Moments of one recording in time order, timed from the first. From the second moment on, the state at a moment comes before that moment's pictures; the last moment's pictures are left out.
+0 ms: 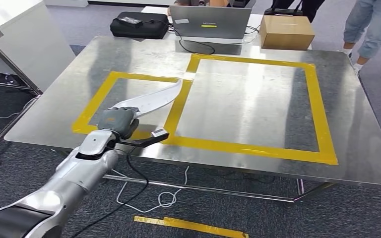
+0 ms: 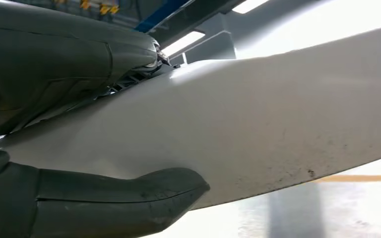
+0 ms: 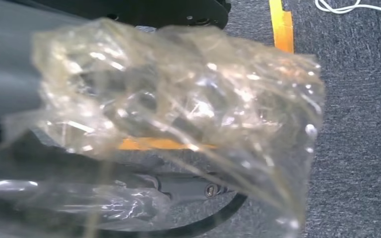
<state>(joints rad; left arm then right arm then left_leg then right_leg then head) -0.60 -0.08 -0.24 -0.79 -1.43 0.38 0.18 -0.08 0.10 -1.08 -0.23 0.96 0.05 -0.45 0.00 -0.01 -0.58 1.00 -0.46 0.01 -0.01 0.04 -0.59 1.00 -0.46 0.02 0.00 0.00</state>
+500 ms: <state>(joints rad) -0.76 -0.03 -0.27 -0.53 -1.54 0.28 0.30 -0.08 0.10 -1.07 -0.23 0.98 0.06 -0.45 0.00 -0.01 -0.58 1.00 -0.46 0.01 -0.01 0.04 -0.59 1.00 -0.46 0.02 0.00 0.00</state>
